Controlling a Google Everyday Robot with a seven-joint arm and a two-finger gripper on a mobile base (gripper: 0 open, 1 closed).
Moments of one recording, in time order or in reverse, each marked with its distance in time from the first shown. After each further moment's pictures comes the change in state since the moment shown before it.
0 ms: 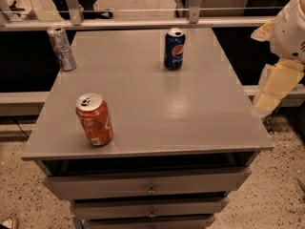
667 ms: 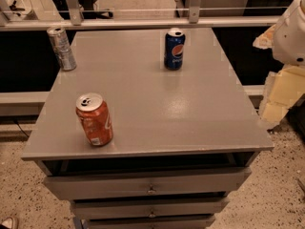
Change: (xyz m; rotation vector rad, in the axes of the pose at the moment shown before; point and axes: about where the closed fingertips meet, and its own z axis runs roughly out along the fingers) arm 0.003 0.025 -0.008 -0.052 0.063 0.001
